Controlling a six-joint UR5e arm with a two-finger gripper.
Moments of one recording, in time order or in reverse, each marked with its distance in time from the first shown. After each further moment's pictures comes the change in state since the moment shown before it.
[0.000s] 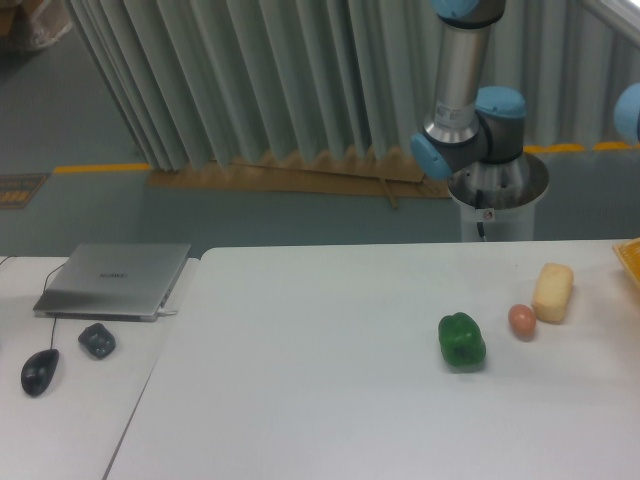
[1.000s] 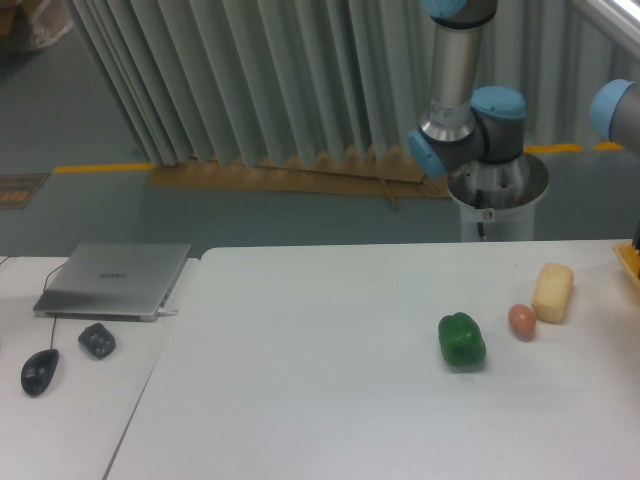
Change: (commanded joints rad) arm -0.025 -0.020 -0.023 -0.031 -0.055 0.112
